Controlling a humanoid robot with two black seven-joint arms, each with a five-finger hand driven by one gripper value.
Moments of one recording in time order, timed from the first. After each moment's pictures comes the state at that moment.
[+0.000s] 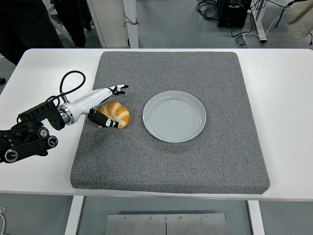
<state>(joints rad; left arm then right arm) -0.99 0.57 0.04 -1.16 1.06 0.31 -0.17 -0.11 0.00 0.01 0.13 -0.10 0.03 0.41</state>
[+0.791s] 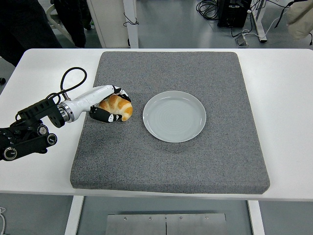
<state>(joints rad) -1.02 0.57 0.04 -1.16 1.06 0.31 -0.23 -0.12 0.00 0.01 0.13 -0.10 0.03 0.41</state>
